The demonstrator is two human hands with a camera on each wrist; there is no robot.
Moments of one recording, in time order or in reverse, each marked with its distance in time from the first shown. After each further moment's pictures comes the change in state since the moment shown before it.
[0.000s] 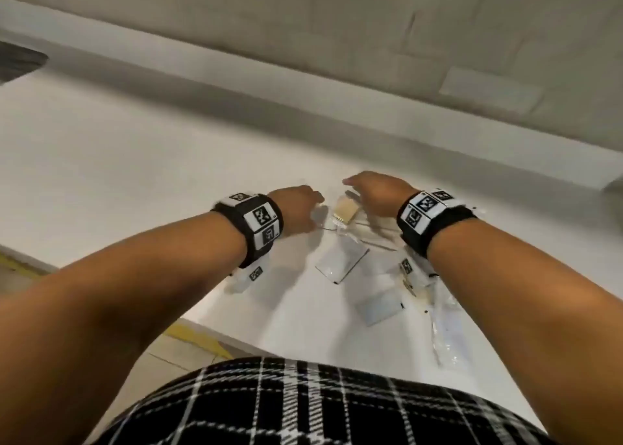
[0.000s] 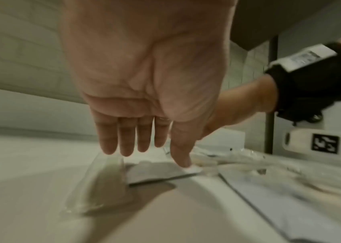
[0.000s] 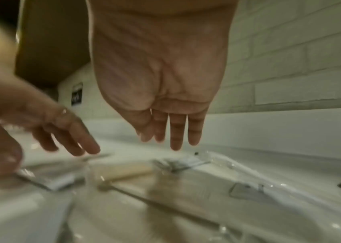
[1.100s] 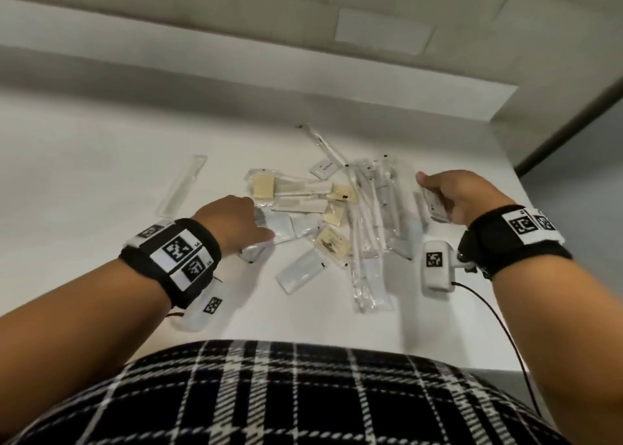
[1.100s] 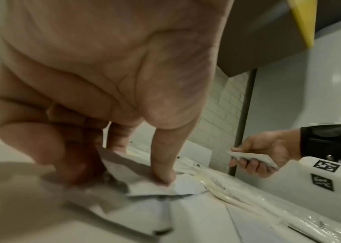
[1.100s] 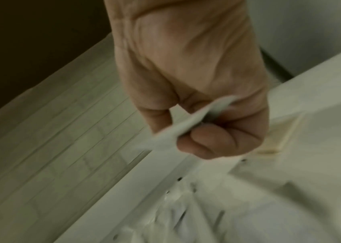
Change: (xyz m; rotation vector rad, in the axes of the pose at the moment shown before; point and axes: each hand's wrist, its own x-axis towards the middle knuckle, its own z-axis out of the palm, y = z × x) left_hand -0.011 0.072 0.031 -0.070 -0.117 -0.112; right_hand -0.200 0.148 0.004 1.324 0.250 1.087
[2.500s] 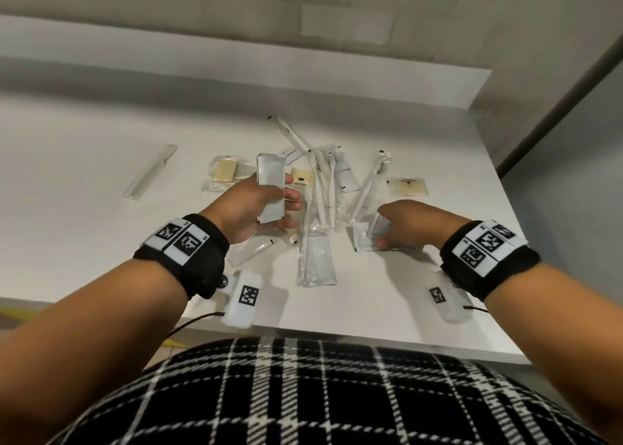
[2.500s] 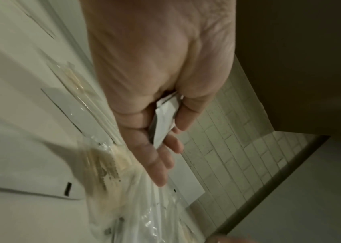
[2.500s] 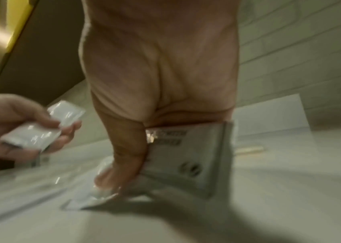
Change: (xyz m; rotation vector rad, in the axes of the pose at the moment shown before) left_hand -0.018 0.108 0.025 -1.572 -0.083 0.079; right_hand -0.026 0.068 -0.034 -1.240 -0.296 -0.516
